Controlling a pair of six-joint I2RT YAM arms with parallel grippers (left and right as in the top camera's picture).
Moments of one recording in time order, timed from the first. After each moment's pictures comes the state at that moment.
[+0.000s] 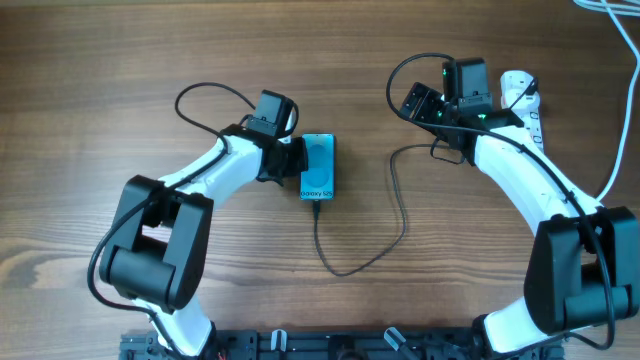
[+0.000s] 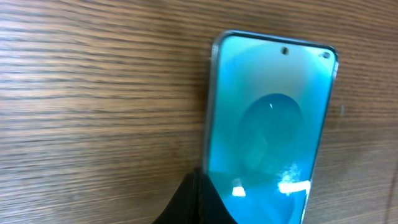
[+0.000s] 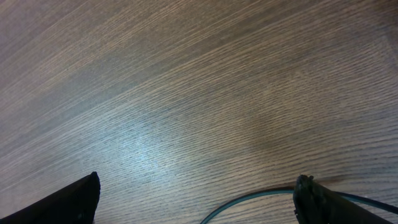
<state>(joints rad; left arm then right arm) -0.36 1.88 1.09 -0.44 0.20 -0.47 0.17 1.72 1.12 -0.35 0.00 0.60</state>
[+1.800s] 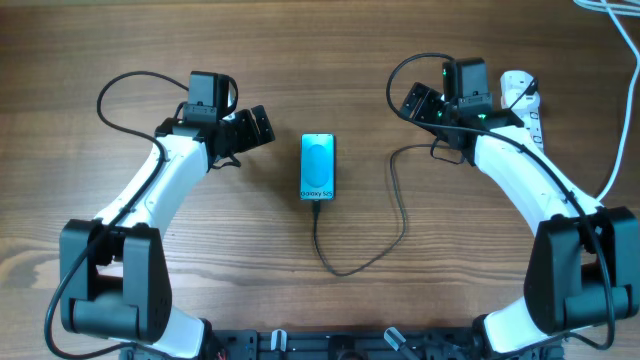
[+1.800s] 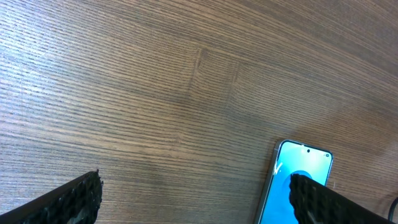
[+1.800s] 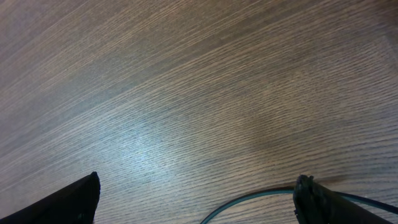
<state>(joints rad) -0.14 1.70 1.09 -0.47 0.12 -0.47 0.17 1.72 1.12 -0.35 0.00 0.60</state>
